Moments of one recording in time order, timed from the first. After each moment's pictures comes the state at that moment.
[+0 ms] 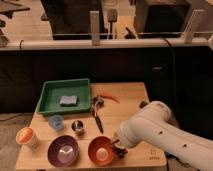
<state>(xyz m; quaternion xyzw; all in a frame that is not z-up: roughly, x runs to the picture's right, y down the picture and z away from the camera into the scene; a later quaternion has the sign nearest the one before) 0.047 0.217 0.611 -0.22 -0.22 -0.19 0.93</state>
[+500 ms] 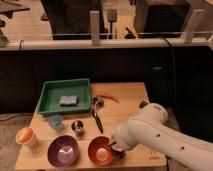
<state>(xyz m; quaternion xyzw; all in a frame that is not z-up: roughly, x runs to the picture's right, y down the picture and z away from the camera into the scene) 0.036 0.225 0.608 -0.22 -0.23 -0.20 0.93</state>
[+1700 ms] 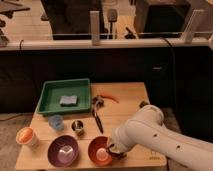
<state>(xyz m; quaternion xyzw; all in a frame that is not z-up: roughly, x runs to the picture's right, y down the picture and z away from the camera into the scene) 0.025 0.236 0.615 -0.22 -0.25 -0.22 0.92</state>
